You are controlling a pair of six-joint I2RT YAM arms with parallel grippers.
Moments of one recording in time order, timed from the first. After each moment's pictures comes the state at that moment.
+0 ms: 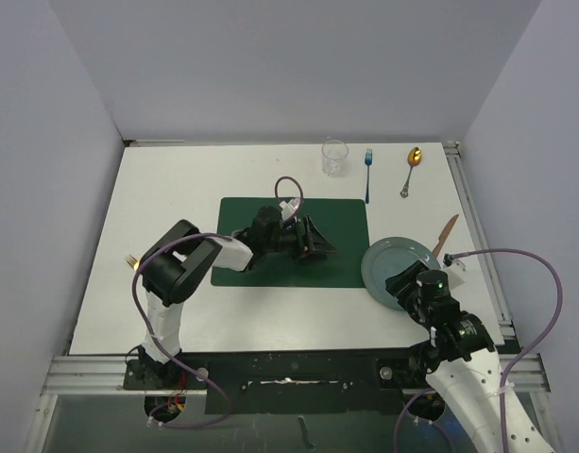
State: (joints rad) left arm -0.69 1.98 0.93 0.71 0.61 -1.19; right arm 0.32 0.40 0.43 -0.77 0.24 0.94
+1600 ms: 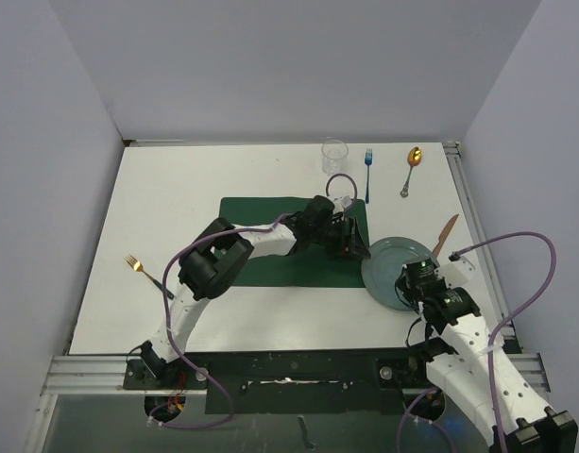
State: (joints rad) left arm -0.85 2.26 1.51 0.18 0.52 -0.93; right arm 0.32 0.67 0.49 -0.87 0.52 1.09
